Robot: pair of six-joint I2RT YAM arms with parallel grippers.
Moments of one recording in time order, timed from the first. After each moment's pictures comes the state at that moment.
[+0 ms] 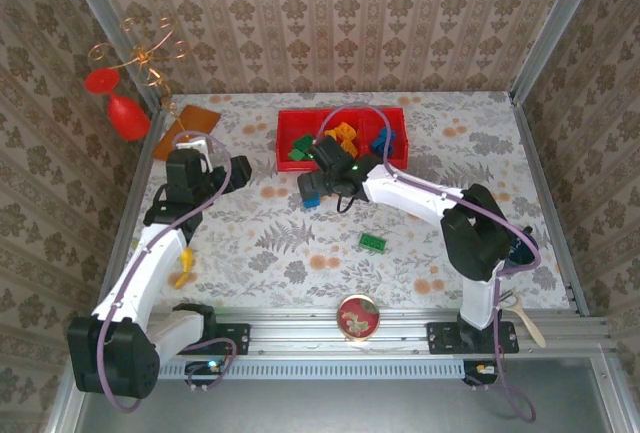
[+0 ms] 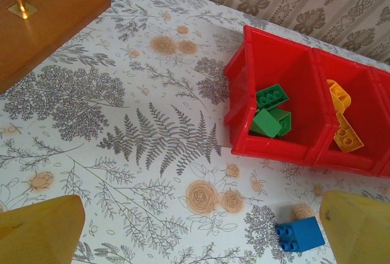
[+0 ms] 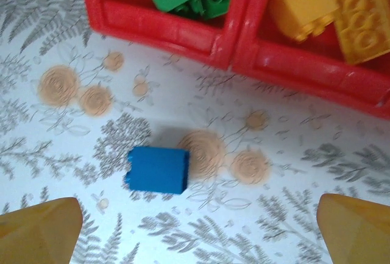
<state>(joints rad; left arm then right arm) -0.17 1.05 0.78 -0.27 0.07 -0.37 0.74 1.89 1.46 -0.52 0.20 0.41</state>
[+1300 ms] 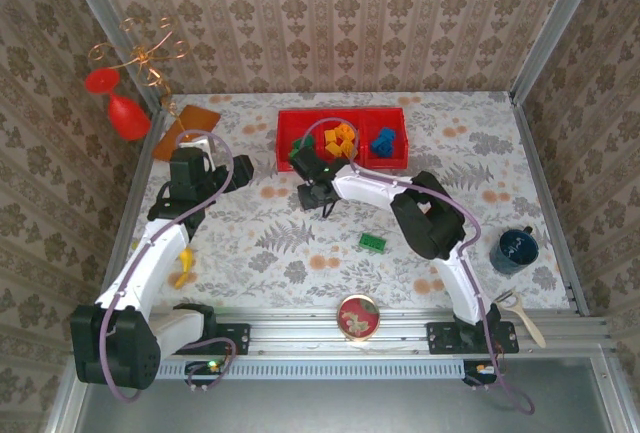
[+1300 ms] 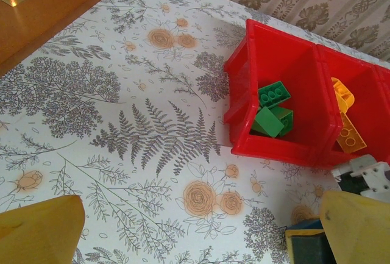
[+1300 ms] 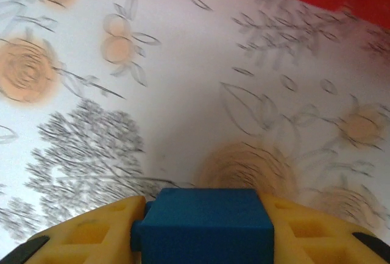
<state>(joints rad) -0.17 1.10 0.78 -0.23 0.09 -0.39 0.74 2.20 1.65 -0.59 0.15 0.40</state>
